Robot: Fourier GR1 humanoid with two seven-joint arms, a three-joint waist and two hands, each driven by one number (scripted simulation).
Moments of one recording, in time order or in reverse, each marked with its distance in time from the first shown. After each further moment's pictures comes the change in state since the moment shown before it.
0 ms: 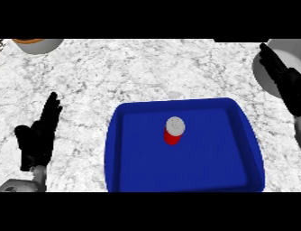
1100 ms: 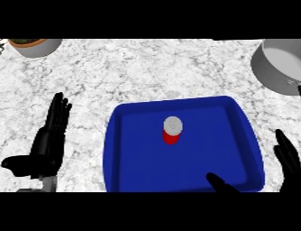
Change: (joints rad) left arm 0.062 -0.104 -0.013 -0.088 0.051 -0.047 -0.231; right arm 0.704 0.282 0.241 -0.705 0.658 -0.698 -0.412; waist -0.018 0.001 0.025
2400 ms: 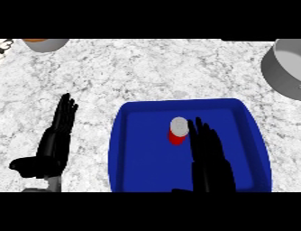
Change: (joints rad) left arm -0.002 -0.032 0.002 0.031 -0.020 -0.052 -0.039; right arm -0.205 0.262 0.254 0.143 0.741 0.714 1.085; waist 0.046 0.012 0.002
